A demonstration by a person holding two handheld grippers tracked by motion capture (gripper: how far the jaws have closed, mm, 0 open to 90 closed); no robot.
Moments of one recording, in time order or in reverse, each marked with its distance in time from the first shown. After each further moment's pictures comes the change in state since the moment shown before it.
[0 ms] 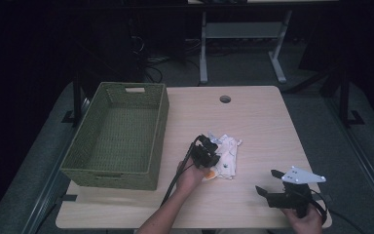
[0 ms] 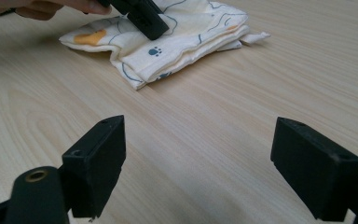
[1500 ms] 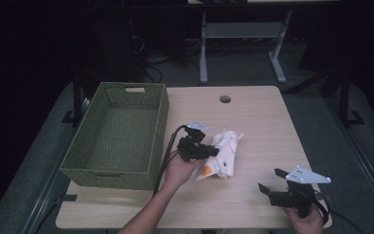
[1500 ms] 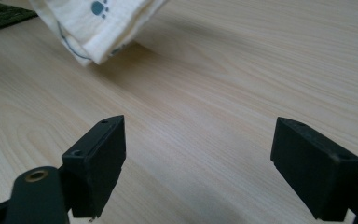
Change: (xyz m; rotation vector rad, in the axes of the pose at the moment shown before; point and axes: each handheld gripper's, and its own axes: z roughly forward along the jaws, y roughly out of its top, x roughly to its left) left arm 0.015 0.009 -0.078 -0.159 -0.258 -0.122; right arm -0.004 -0.002 -0.005 -0.037 -0.034 0.042
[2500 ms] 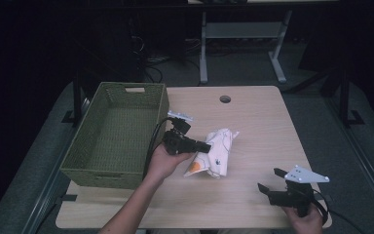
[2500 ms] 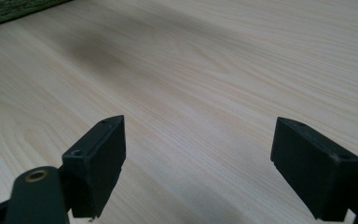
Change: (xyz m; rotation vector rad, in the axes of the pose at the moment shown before) left arm 0.013 0.011 -0.050 0.007 -0.155 -0.071; right arm 0.000 0.001 0.002 0.010 -0.002 -0.009
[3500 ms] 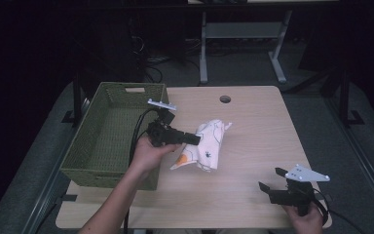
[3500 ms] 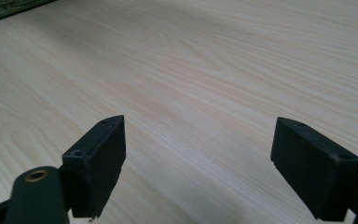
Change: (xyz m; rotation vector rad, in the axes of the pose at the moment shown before) left arm 0.004 0.011 -0.048 -0.041 -0.072 -0.010; right arm -0.005 -0.001 0.002 0.007 -0.018 0.018
